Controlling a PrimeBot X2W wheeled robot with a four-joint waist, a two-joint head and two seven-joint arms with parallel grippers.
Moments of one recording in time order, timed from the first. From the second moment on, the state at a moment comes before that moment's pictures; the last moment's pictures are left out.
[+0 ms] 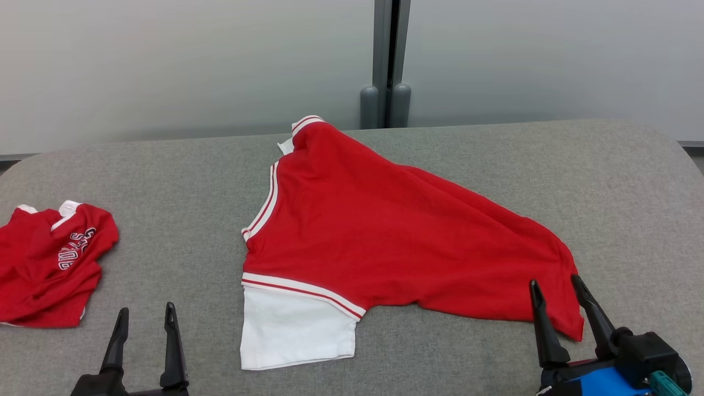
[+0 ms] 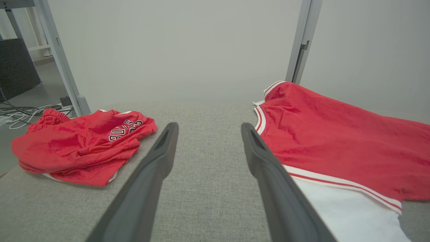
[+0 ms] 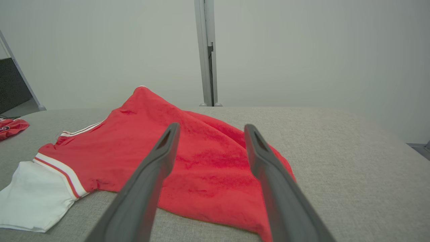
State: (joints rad) left arm 0.11 0.06 0.09 0.16 -0.09 -0.09 -0.26; right arm 0.03 -0.05 0.00 0.14 0.11 0.13 -0.26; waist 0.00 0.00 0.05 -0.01
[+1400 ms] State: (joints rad) left arm 0.02 0.06 -0.08 0.43 -0.11 -0.12 -0.26; right arm -0.15 -0.05 -0.17 0.58 0.15 0.13 -0.26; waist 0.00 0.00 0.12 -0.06
